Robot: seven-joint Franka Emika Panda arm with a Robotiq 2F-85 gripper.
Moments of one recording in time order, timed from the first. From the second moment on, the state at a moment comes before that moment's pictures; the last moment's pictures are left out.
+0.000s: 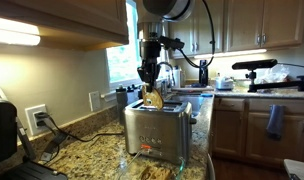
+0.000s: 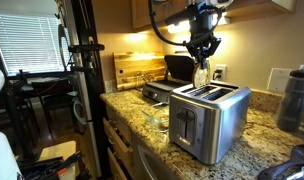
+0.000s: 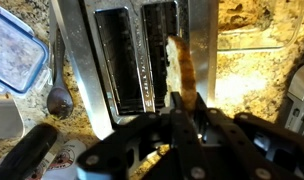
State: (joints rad) arm -0.02 0.00 0.00 -1.92 -0.06 2.07 -0.04
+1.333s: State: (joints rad) arm -0.01 -0.03 0.00 -1.93 -0.06 2.02 -0.10
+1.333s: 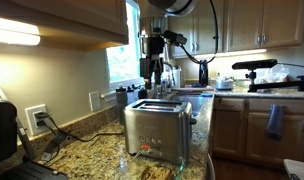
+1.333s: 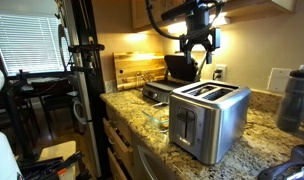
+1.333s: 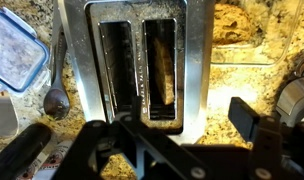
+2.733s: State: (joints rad) arm -0.03 -0.22 -0.05 -1.92 -0.06 1.92 -0.09
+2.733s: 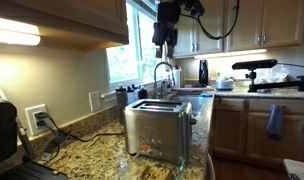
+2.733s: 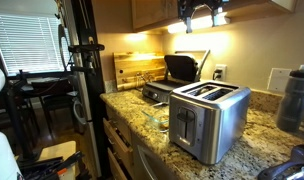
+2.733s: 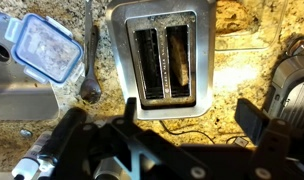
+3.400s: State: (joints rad) arm -0.03 -0.33 -0.05 -2.14 -0.06 1.93 -0.05
